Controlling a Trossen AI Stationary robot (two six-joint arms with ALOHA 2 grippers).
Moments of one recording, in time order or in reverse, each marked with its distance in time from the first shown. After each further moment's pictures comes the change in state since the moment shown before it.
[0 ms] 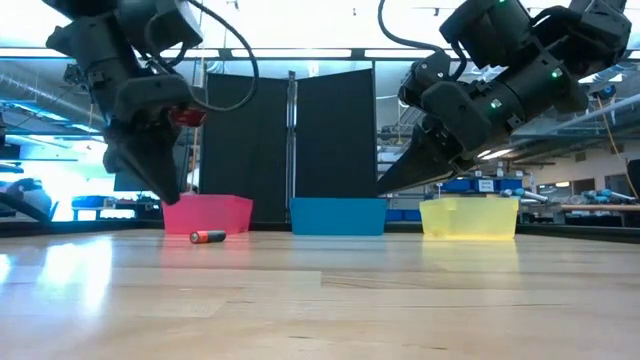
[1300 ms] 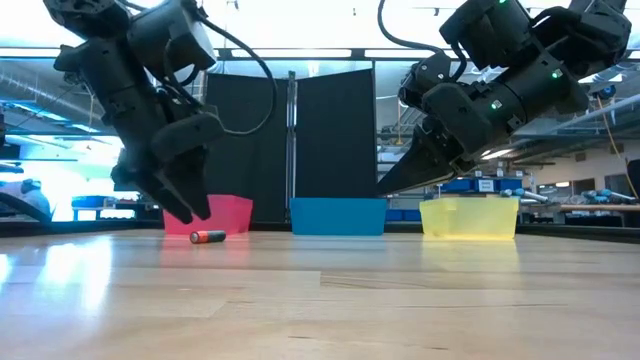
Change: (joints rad) left arm -0.015 0.146 -0.001 0.126 -0.214 -0.118; right arm 0.000 0.001 0.000 -0.006 0.000 -0.002
